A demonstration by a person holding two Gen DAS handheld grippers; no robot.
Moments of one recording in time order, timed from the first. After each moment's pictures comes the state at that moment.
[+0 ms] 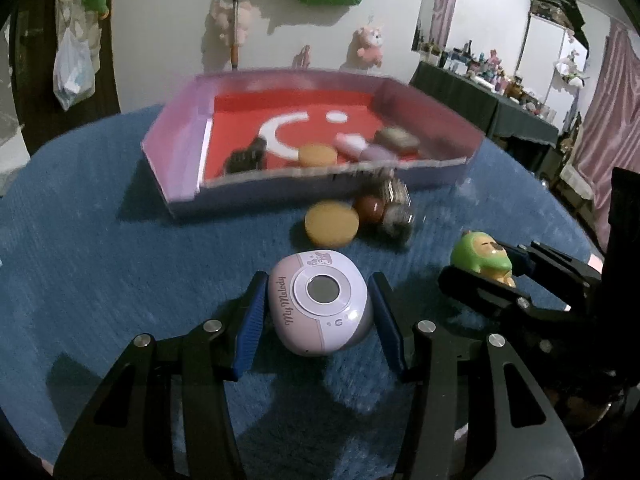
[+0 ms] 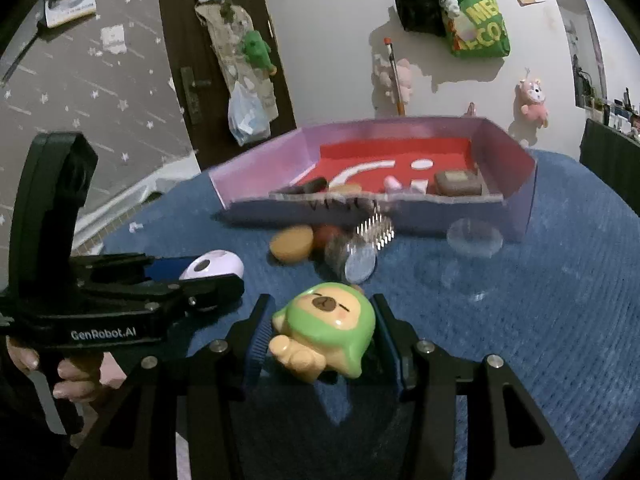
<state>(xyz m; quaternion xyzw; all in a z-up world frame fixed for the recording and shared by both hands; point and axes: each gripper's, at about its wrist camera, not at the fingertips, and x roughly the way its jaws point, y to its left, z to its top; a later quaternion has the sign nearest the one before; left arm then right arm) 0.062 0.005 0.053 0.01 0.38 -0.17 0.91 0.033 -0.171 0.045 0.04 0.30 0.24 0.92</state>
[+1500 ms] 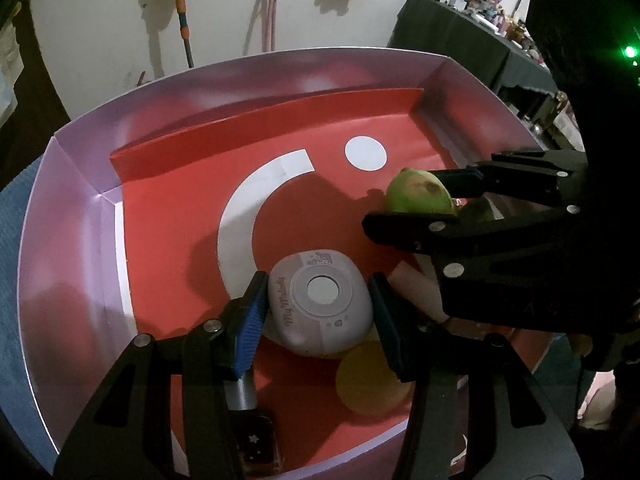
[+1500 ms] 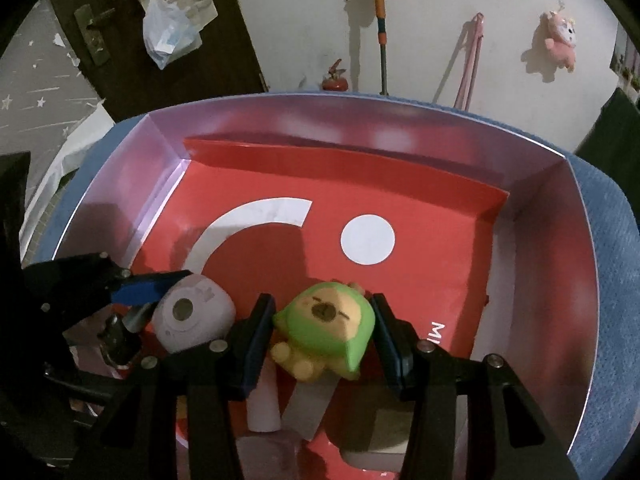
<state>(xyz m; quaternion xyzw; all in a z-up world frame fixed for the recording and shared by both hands) 0.296 -0.043 0.049 0.06 0.51 -0.22 0.83 0.313 -0.167 0.059 -0.03 0.53 0.19 0.83</state>
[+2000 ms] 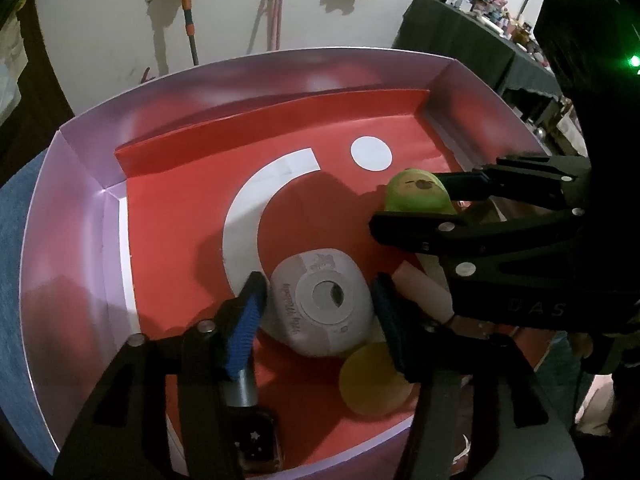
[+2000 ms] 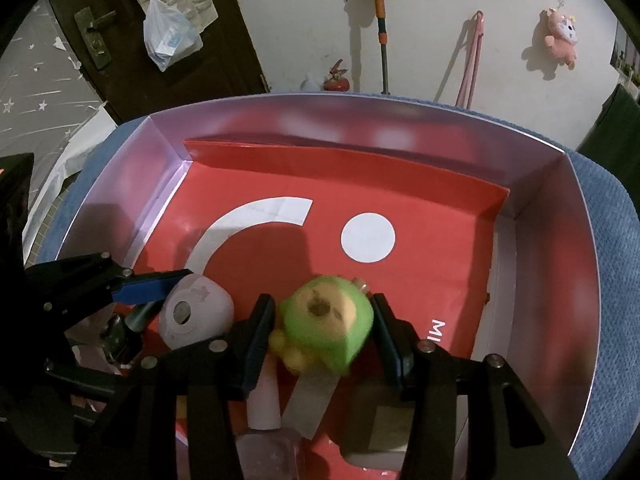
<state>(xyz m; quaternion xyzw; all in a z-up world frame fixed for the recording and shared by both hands) 0.296 -0.041 0.050 0.05 0.51 -0.21 0.83 0.317 -0.170 0.059 -0.02 0.53 0.19 0.83</state>
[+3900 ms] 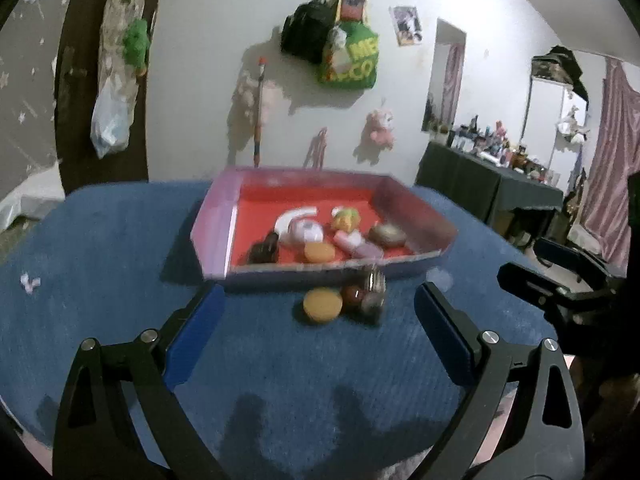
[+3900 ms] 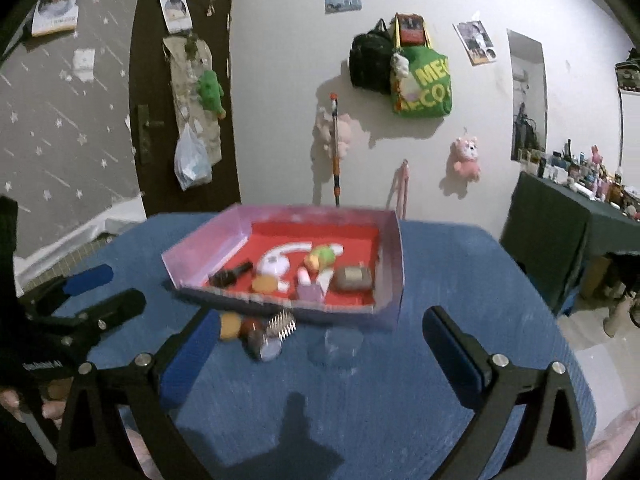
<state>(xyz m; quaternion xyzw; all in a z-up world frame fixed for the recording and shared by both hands) 0.028 0.011 0.099 -0.03 0.25 -0.13 0.96 0.008 -0.208 0.132 -0.01 0.24 0.11 0.96</state>
